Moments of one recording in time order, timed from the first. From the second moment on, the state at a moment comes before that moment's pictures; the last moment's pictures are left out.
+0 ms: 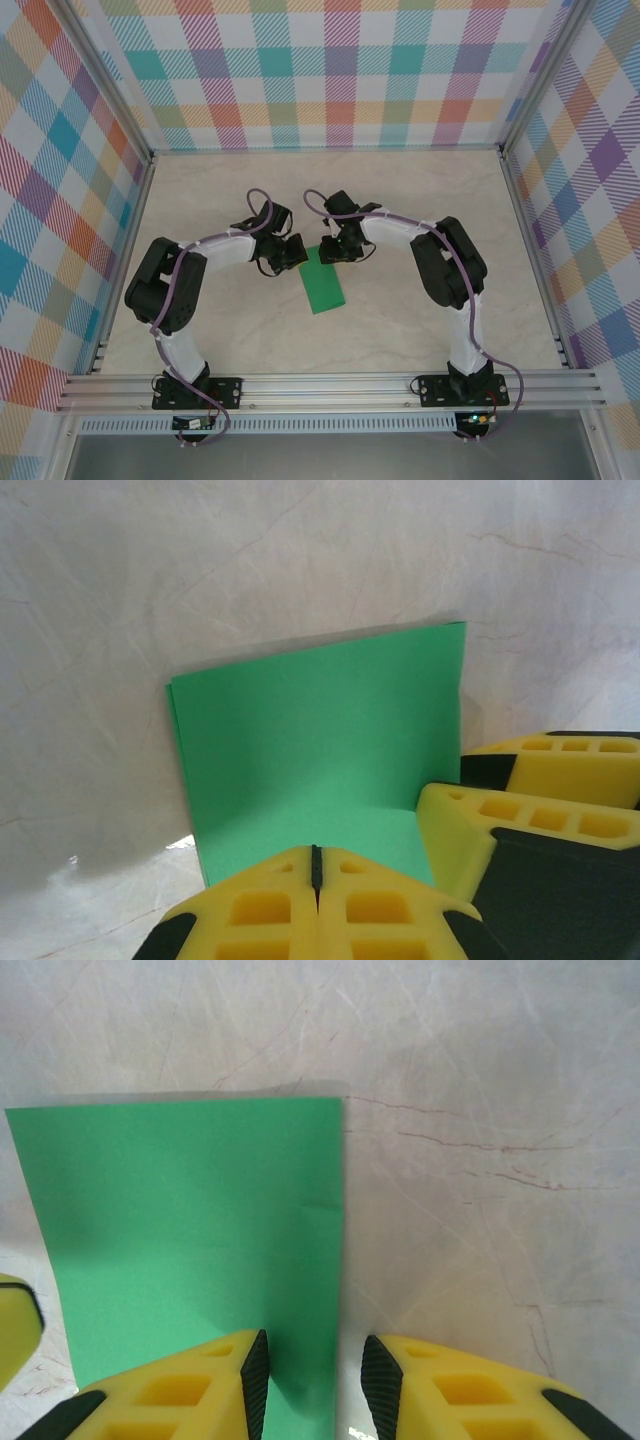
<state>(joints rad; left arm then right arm) -0.46 1.80 1.04 -0.32 0.36 -0.83 0.65 2.09 1.45 -0.63 -0.23 0.42</state>
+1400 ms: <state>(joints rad) -0.46 1.84 1.04 -0.35 0.36 -0.79 0.65 2.10 1.46 -0.64 -0.23 0.40</state>
